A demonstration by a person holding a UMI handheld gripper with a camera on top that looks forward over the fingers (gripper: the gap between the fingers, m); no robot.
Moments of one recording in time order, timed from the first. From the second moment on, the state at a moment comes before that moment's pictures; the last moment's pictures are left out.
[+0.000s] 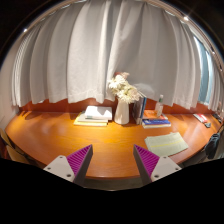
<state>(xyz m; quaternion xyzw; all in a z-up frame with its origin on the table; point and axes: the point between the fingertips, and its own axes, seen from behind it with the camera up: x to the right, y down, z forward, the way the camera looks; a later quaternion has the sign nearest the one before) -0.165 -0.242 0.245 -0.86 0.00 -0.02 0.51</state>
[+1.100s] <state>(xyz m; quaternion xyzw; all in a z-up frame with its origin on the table) 0.109 -0.049 -0.016 -0.92 -0.02 -0.06 0.38</state>
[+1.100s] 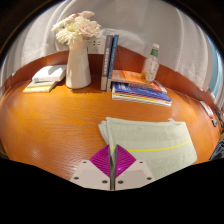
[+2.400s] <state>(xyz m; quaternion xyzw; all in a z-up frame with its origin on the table) 0.158 -0.093 0.213 -0.87 0.03 -0.06 0.48</state>
